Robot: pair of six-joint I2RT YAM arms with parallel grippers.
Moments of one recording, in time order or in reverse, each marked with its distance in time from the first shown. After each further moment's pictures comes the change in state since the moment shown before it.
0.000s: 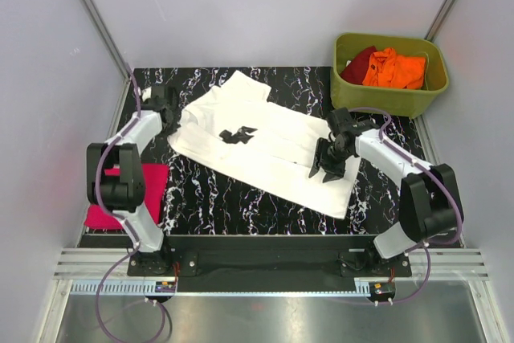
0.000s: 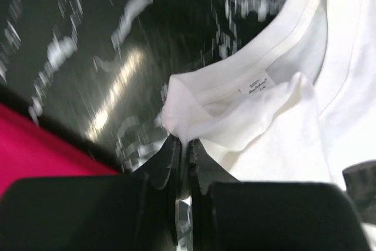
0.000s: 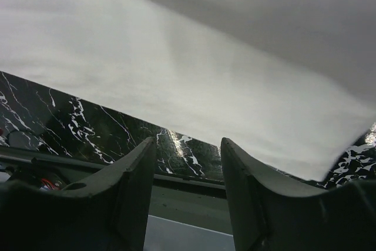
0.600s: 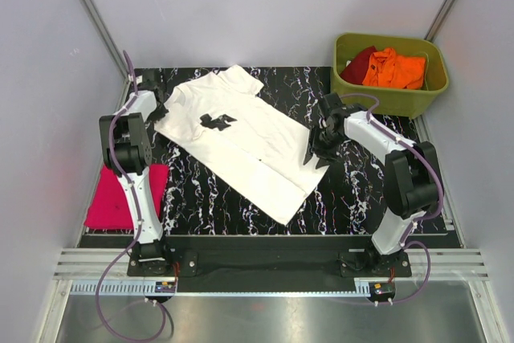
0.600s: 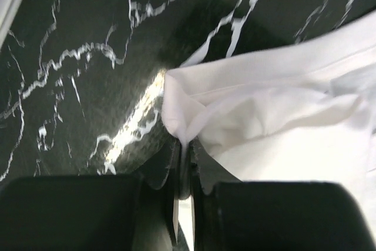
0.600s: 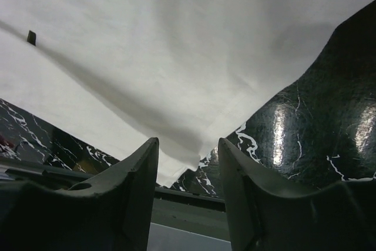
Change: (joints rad) left arm 0.155 0.539 0.582 -0.019 -0.043 0.177; right arm 0.000 0.232 0.244 -0.055 0.013 -0.032
